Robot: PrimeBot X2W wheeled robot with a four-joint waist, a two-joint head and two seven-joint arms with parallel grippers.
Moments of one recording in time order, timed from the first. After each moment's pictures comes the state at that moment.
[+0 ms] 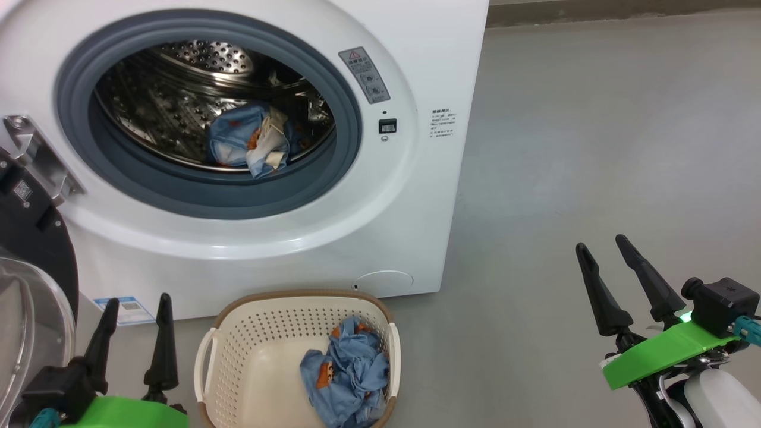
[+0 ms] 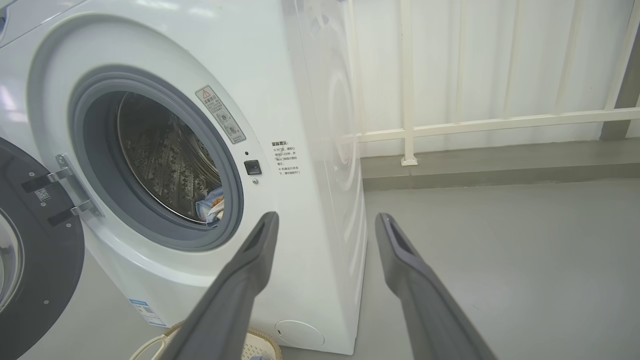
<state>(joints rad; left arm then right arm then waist) -0.11 0.20 -0.04 0.29 -0.37 -0.03 -0.26 -0.17 -0.32 0.26 0.23 0.57 0.13 -0.25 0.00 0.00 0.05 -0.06</state>
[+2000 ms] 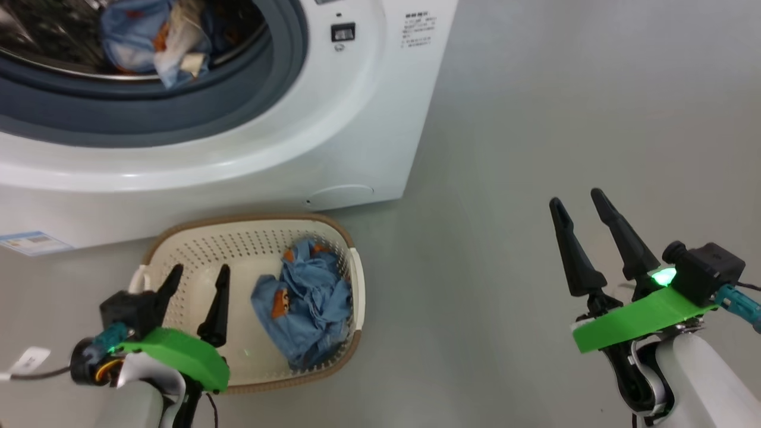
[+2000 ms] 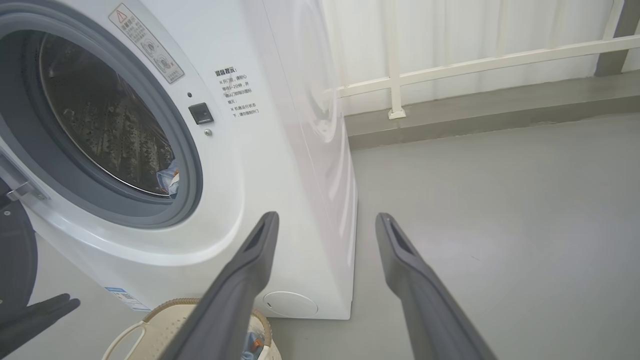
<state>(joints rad) -0.38 0.21 -0.24 0.61 -0.43 -0.12 -0.19 -0.26 -0.23 0.25 0.19 0.53 0.13 -0.25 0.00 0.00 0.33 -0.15</state>
